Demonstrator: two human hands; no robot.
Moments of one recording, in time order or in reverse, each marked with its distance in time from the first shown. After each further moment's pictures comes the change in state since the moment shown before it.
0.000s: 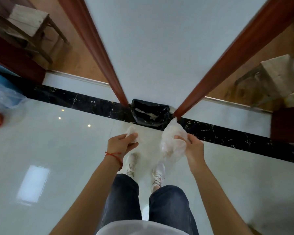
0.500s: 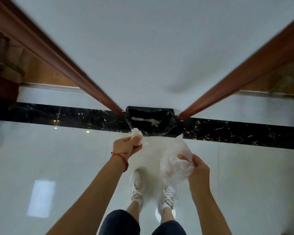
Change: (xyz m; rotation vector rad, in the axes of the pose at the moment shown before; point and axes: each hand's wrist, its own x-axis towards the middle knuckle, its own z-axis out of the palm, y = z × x) left_hand 0.217 -0.016 0.048 0.134 -0.014 -0.126; right_hand 0.112 0.081 0.069 0.187 0.152 0.146
